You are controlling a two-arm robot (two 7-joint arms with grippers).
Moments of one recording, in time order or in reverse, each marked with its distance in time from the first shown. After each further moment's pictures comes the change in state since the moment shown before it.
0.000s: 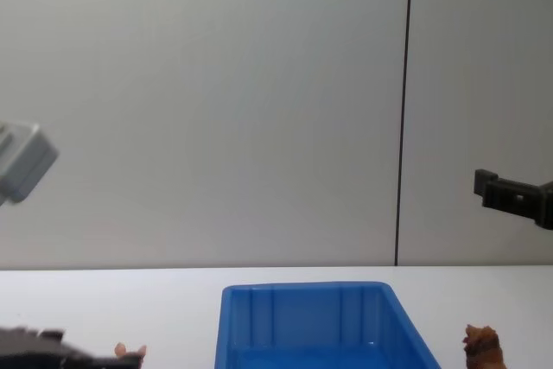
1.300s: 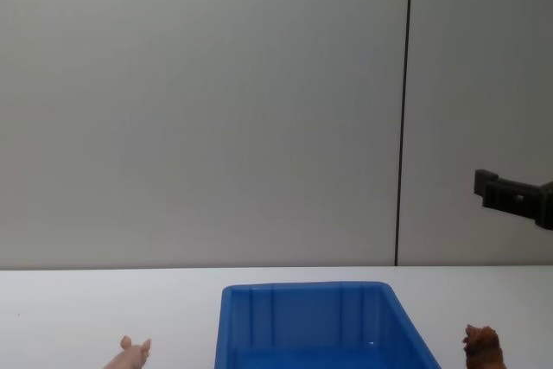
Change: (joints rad) left arm 0.001 0.022 -0.061 0.154 -0.207 -0.033 -0.116; right arm 0.000 0.000 0.000 0.000 0.000 0.000 0.000
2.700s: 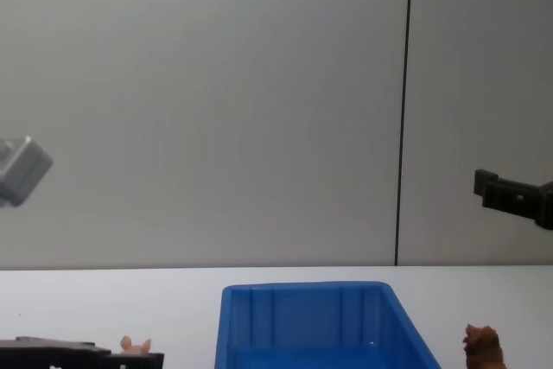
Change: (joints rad) left arm -0.097 -0.061 0.027 0.014 0.121 0.055 -0.105; right arm 0.000 0.000 0.000 0.000 0.000 0.000 0.000
